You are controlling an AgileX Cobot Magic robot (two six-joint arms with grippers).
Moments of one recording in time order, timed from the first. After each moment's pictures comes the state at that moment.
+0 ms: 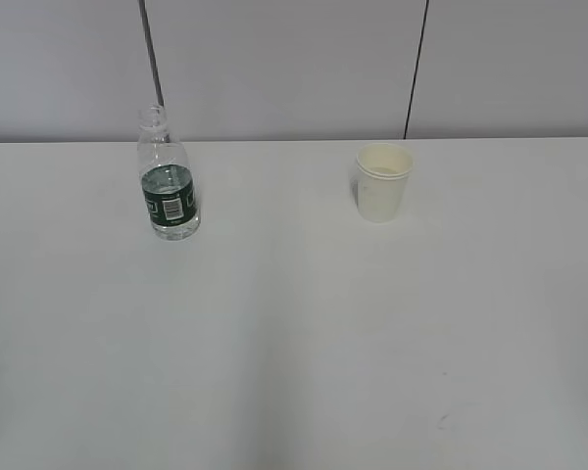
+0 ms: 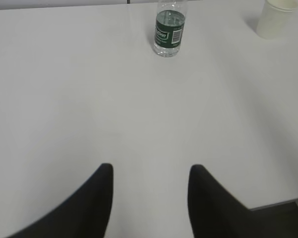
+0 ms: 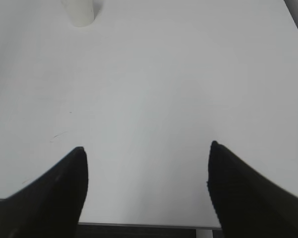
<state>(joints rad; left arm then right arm) -0.19 -0.02 -0.51 0.02 1.11 -0.03 0.06 -0.02 -0.48 -0.07 1.15 0.05</state>
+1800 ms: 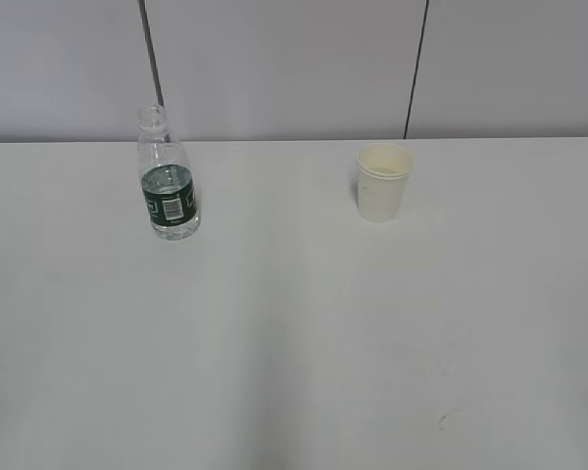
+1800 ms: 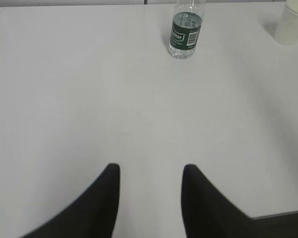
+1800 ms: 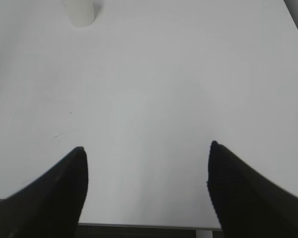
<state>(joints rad) -0.13 -0.02 -0.51 0.02 1.11 -0.03 0.06 -0.02 -0.48 -0.07 1.15 0.05</state>
